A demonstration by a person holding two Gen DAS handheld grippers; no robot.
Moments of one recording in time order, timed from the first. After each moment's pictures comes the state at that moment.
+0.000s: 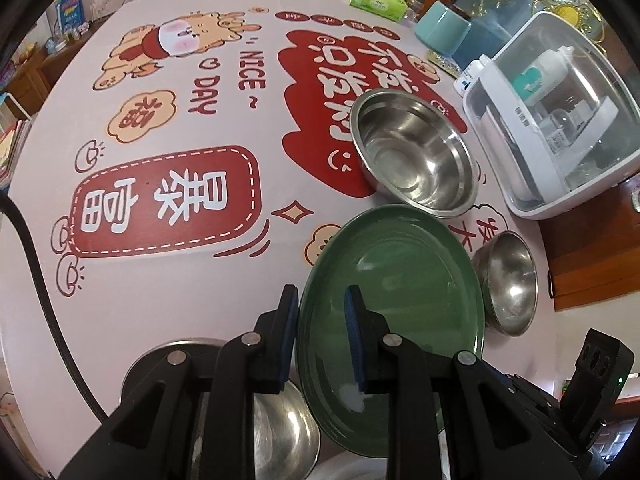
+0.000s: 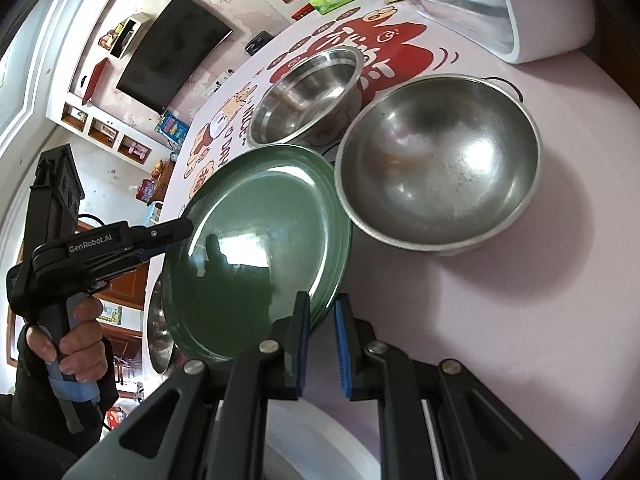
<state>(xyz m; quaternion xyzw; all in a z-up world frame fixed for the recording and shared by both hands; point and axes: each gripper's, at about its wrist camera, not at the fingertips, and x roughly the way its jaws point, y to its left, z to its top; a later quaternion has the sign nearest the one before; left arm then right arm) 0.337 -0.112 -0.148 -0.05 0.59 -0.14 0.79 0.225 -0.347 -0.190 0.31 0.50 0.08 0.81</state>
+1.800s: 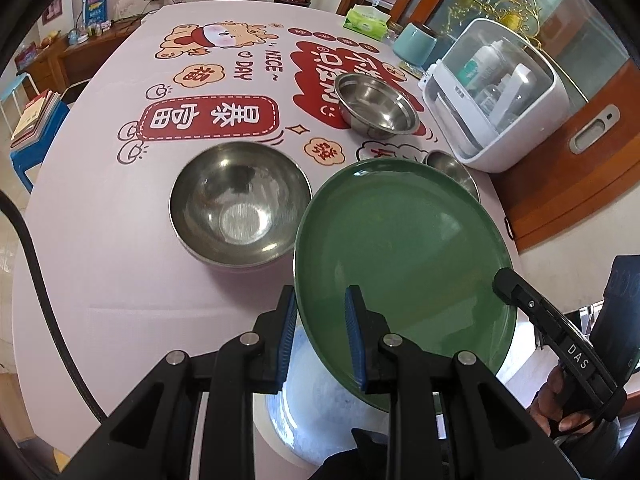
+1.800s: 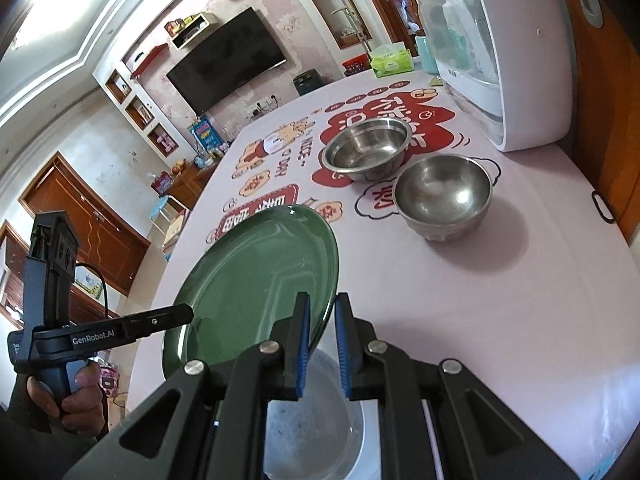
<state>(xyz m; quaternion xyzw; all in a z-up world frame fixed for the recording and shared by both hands) 0.154 -0.064 -0.102 -0.08 0.56 -0.14 0.81 0.123 -0.314 -0.103 0.20 0.42 0.09 0.88</state>
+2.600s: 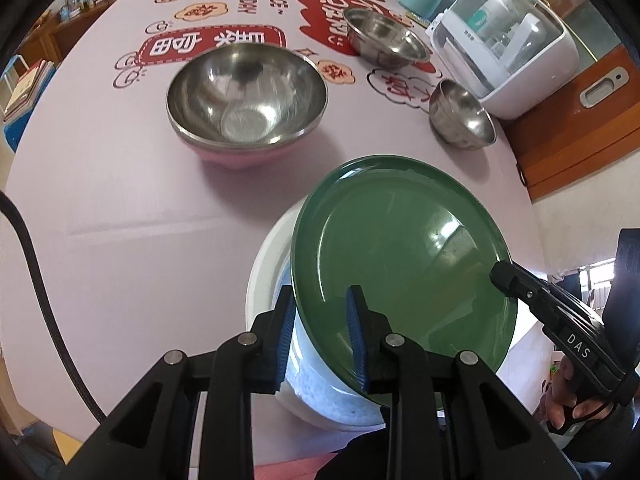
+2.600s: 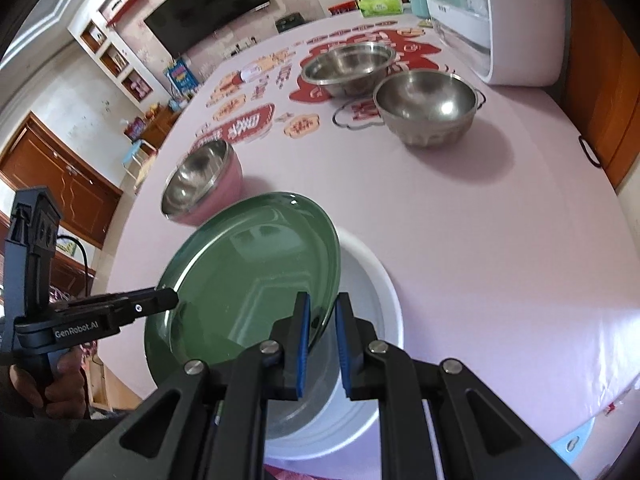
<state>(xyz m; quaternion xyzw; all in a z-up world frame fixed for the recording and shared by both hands) 0.112 -0.060 -0.152 -0.07 0.62 -0.15 0.77 0.090 -0.293 -0.142 0.16 0.52 0.07 0.83</state>
